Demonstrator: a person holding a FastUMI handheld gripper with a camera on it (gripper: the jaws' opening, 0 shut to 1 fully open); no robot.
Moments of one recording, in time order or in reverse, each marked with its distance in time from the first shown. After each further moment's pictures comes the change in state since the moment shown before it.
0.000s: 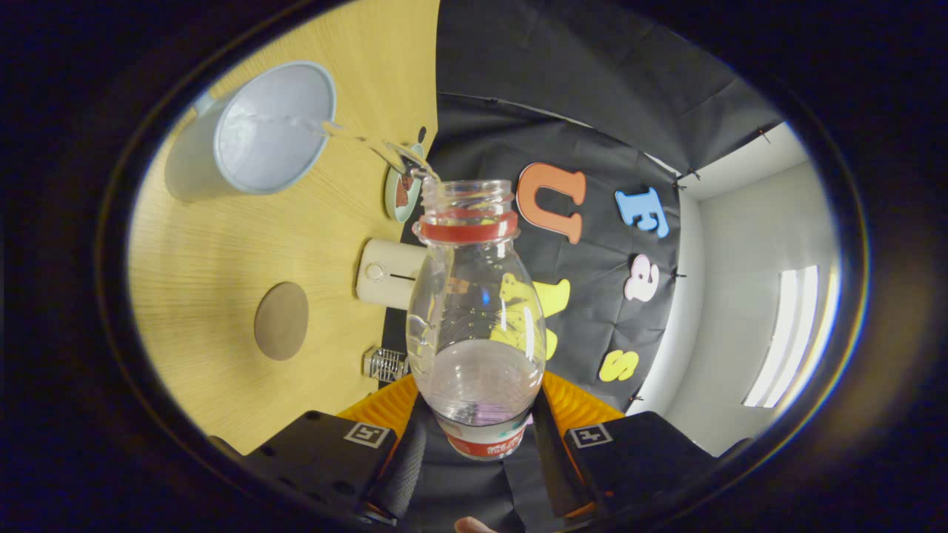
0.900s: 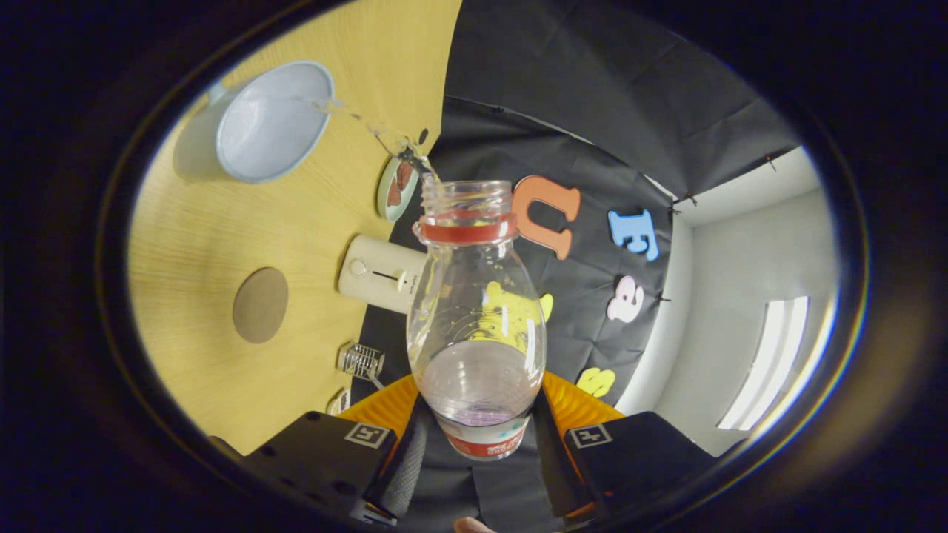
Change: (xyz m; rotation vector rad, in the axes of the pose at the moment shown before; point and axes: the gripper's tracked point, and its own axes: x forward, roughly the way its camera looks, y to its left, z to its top) arm -0.005 -0.027 0.004 -0.099 -0.035 -0.042
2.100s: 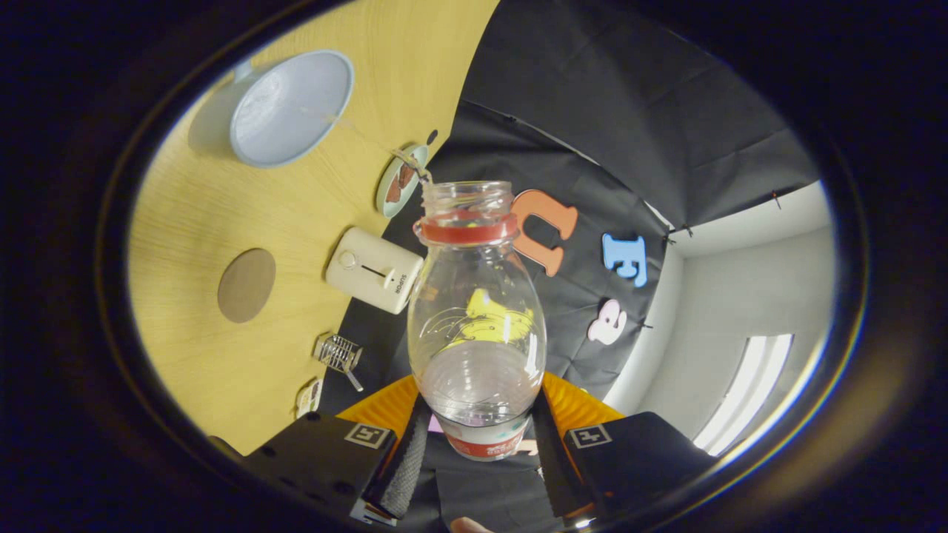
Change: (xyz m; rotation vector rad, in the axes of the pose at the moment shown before) arm 0.000 -0.016 0.011 -0.118 -0.026 -0.047
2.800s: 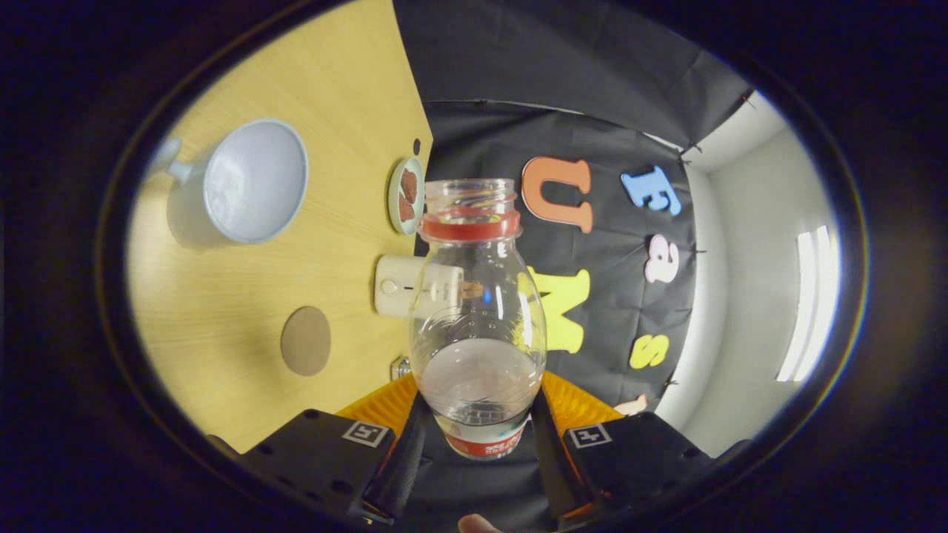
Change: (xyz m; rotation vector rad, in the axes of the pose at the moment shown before) arm -0.015 0.045 -0.001 0.418 0.081 0.238
